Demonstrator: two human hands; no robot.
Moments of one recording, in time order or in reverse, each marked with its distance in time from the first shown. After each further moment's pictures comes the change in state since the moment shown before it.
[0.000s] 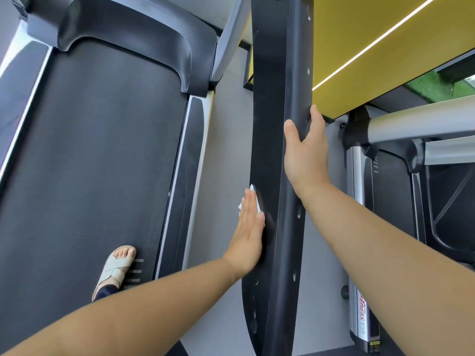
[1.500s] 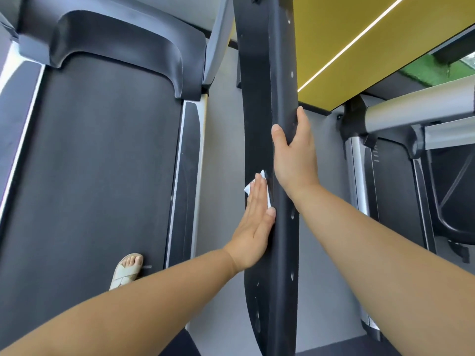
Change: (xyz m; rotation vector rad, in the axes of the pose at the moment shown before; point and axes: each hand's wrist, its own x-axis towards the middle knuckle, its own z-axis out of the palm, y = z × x) left_hand 0.007 0.032 -0.009 0.140 -0.129 0.215; right_hand -0.003 0.000 -0.001 -0.017 -0.021 -0.012
